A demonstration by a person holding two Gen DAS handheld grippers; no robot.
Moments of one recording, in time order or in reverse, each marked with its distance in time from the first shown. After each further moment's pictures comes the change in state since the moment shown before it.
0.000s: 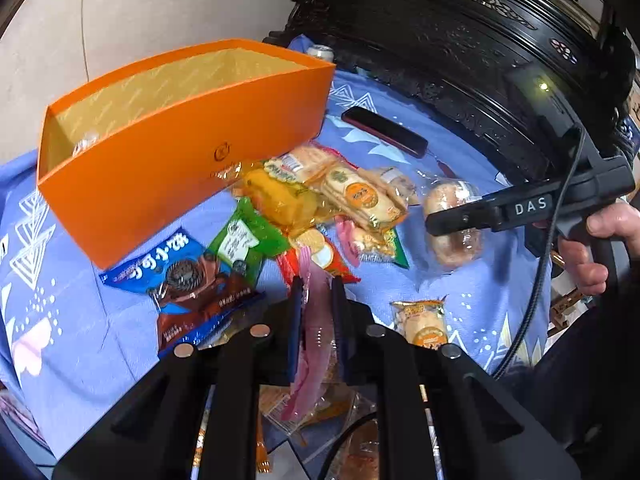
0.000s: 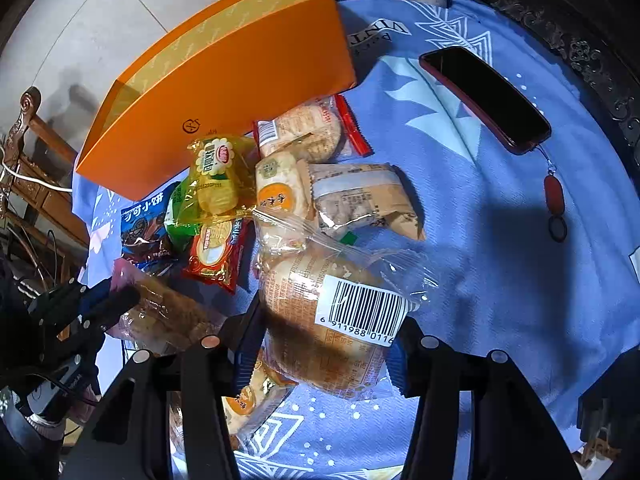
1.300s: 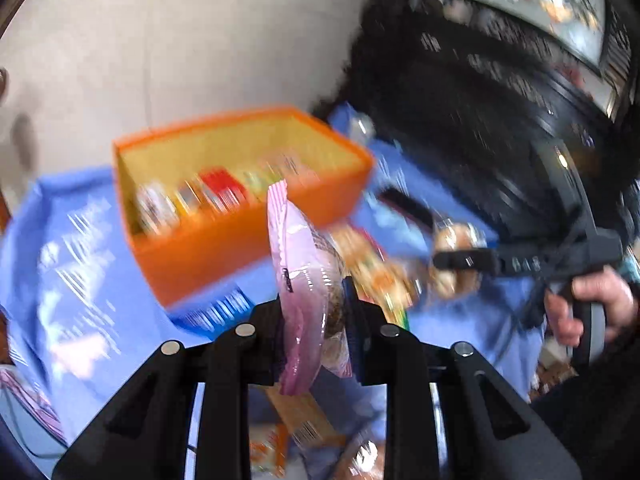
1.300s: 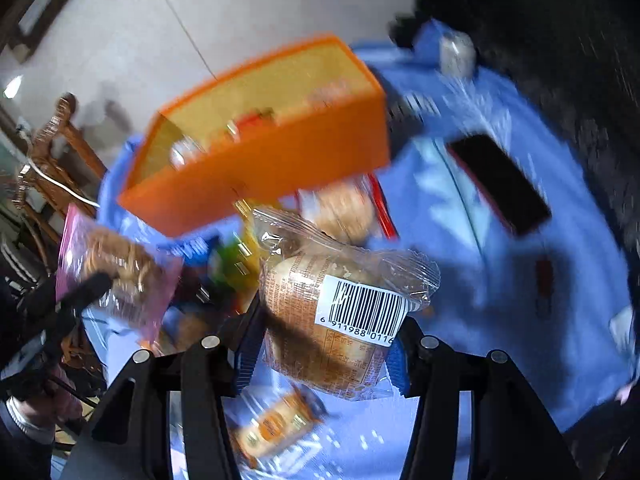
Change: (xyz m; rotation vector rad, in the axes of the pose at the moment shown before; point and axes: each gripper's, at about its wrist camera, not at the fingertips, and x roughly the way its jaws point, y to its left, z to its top) left arm -0.081 0.020 0.050 -0.132 -0.214 0.123; right arm -0.053 0.031 0.036 -0.114 -0.184 0.045
